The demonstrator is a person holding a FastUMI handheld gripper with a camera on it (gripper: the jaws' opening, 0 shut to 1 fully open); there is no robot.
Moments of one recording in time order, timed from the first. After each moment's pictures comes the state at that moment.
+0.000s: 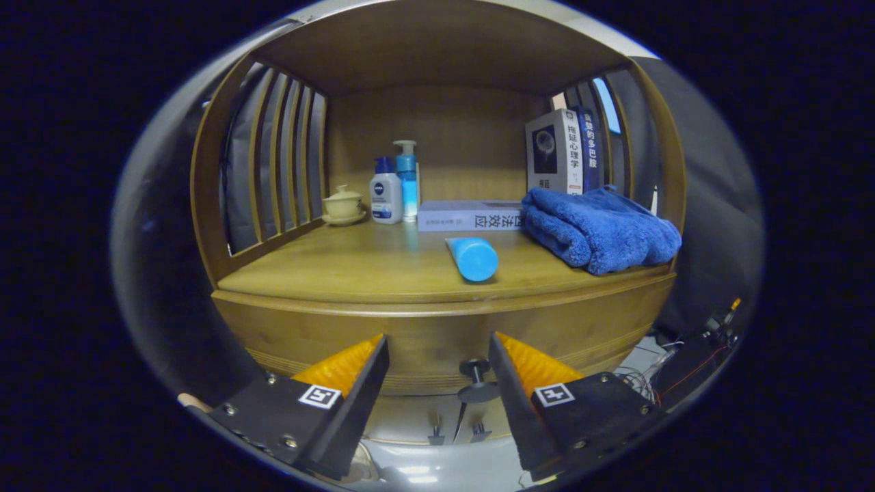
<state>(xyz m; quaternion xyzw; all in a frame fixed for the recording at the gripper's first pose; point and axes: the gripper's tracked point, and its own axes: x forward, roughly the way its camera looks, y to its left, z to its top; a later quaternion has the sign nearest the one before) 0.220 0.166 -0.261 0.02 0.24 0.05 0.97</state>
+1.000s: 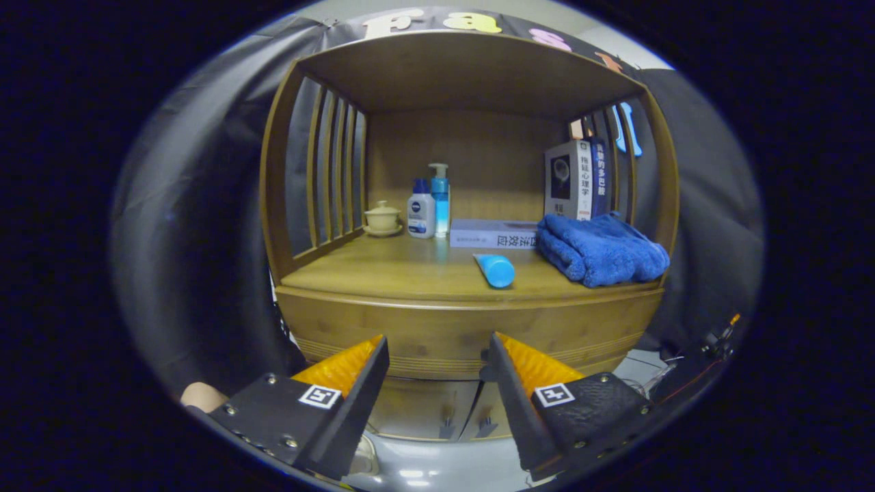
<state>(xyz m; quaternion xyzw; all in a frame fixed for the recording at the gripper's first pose) 0.164 0.183 -0.205 0.01 0.20 0.09 0.97</state>
